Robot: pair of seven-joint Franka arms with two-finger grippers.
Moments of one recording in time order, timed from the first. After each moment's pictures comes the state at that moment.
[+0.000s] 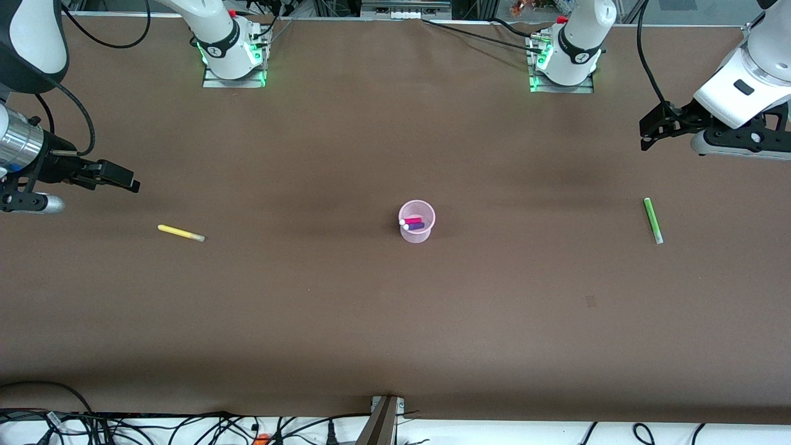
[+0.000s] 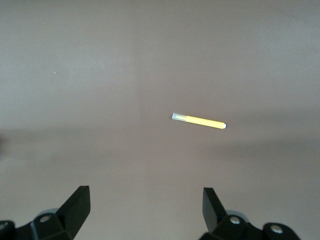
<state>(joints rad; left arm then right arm) 0.01 -0.05 -0.12 -1.67 0.04 1.60 -0.01 0.40 0.11 -0.47 -1.70 0.16 1.74 -0.01</state>
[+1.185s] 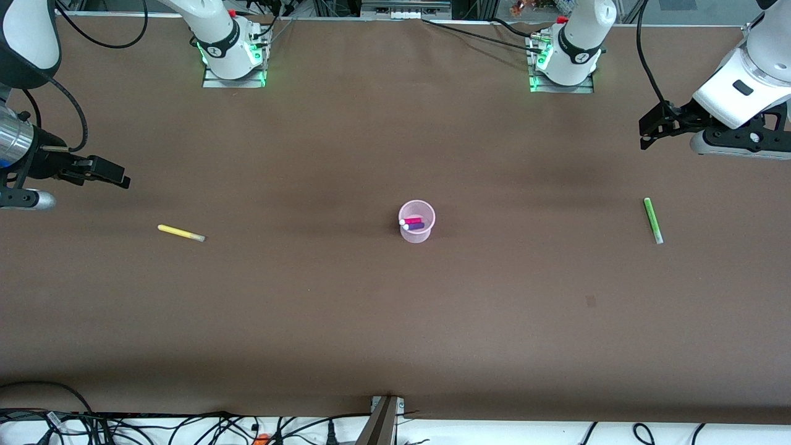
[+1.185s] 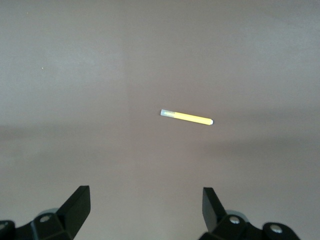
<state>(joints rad) 0.01 -0.05 -0.12 -1.67 0.04 1.59 -0.01 0.29 0.11 -0.36 -1.67 0.10 1.71 -0.01</state>
